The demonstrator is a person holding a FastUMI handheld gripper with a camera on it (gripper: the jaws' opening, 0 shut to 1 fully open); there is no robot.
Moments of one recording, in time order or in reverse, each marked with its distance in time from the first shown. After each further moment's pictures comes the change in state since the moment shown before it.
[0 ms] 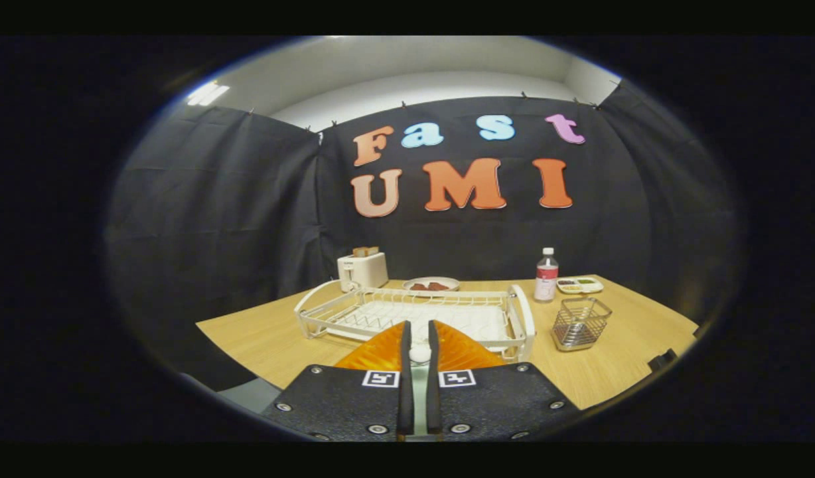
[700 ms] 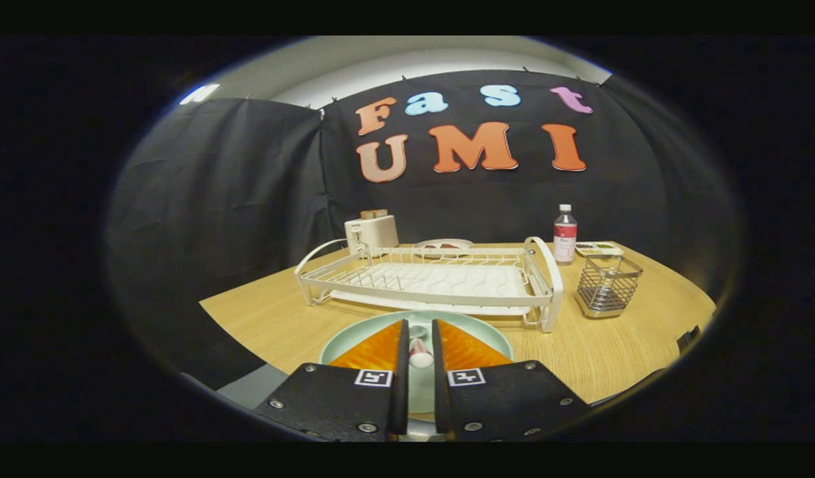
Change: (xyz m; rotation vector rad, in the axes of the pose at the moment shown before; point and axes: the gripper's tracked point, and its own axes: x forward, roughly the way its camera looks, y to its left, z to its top) arm 0.007 -0.007 -0.068 0.008 0.172 0.034
